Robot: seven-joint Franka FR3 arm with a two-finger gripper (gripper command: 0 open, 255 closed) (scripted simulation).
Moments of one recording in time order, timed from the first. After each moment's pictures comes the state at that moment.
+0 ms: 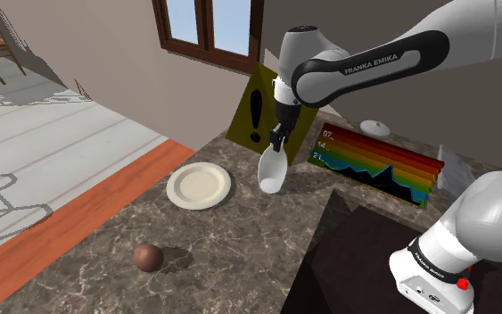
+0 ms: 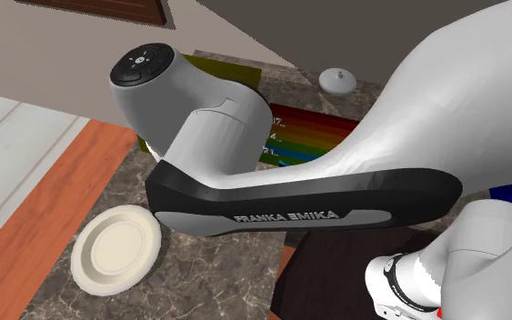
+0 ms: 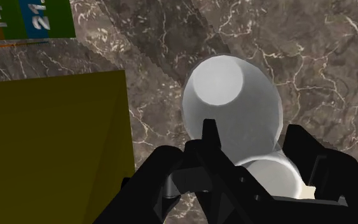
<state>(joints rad) 0.05 -0.06 0.24 -2.16 -0.01 2.11 0.02</state>
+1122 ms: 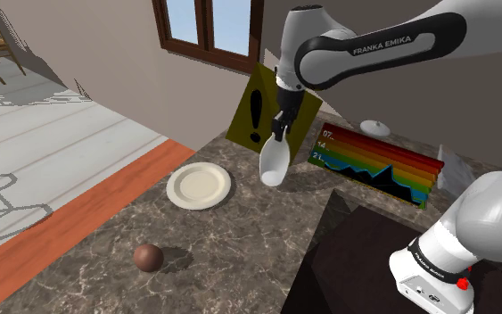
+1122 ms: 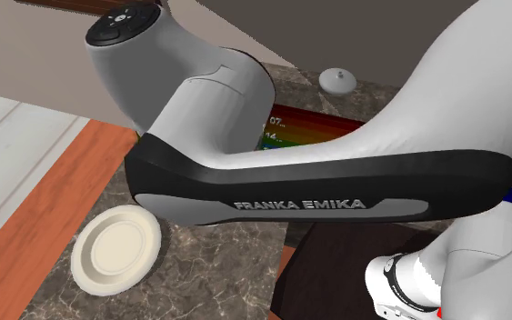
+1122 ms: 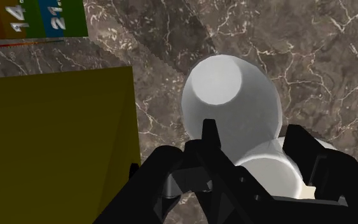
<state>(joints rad) 0.05 -0.09 0.24 -2.09 0.00 2.01 0.01</state>
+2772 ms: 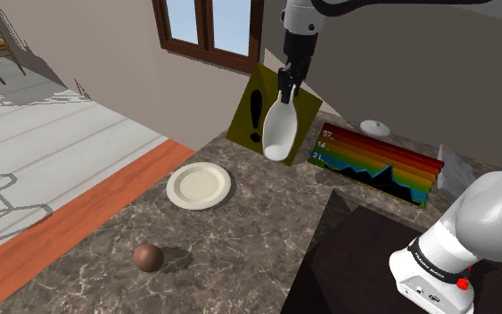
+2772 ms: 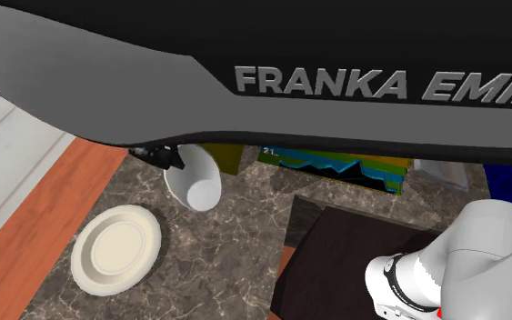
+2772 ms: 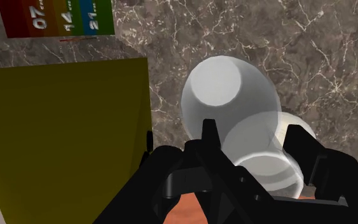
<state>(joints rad) 0.05 -0.11 0.24 -1.77 0.01 1.67 0.00</state>
